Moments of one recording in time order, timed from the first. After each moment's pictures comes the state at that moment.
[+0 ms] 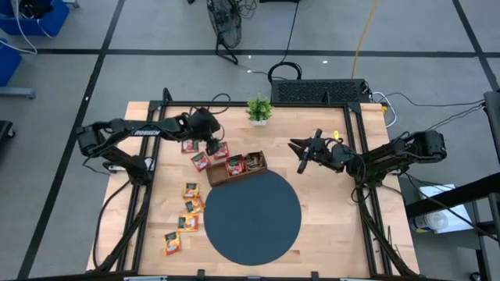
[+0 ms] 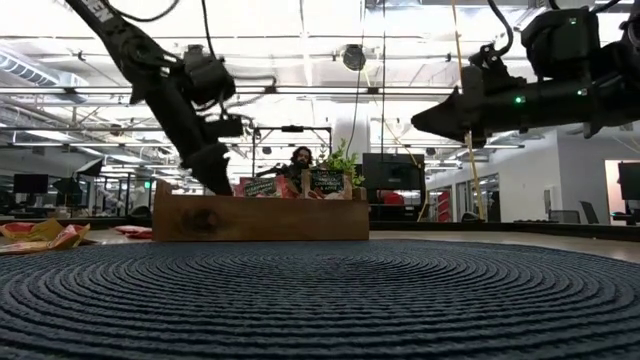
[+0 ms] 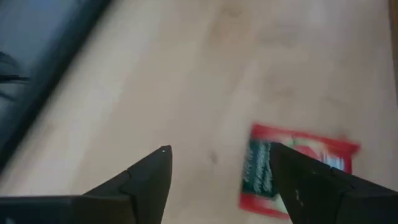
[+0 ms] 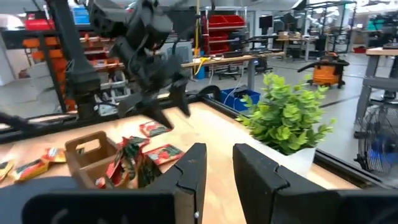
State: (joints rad) left arm 0.52 1.44 0.70 -0.15 -0.04 0.14; right arm -0.11 1.33 0.14 1.20 0.34 0.09
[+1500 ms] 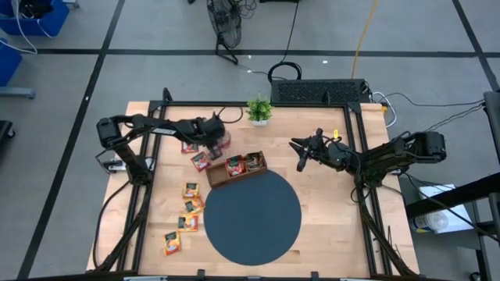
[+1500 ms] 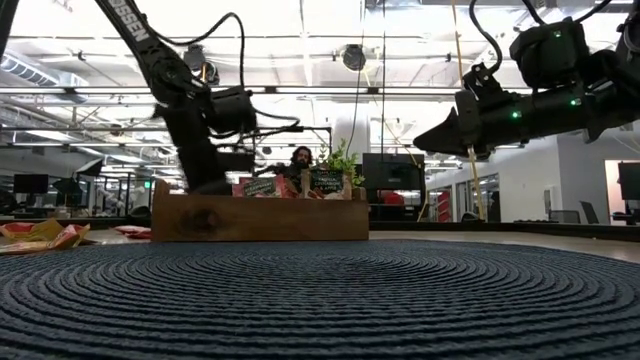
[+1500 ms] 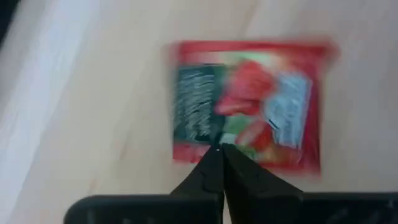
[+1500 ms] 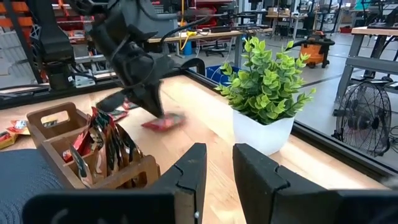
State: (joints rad) left arm 0.47 1.67 0.79 -0.29 -0.16 0.09; right arm -0.18 1.33 0.14 1.08 0.33 0.09
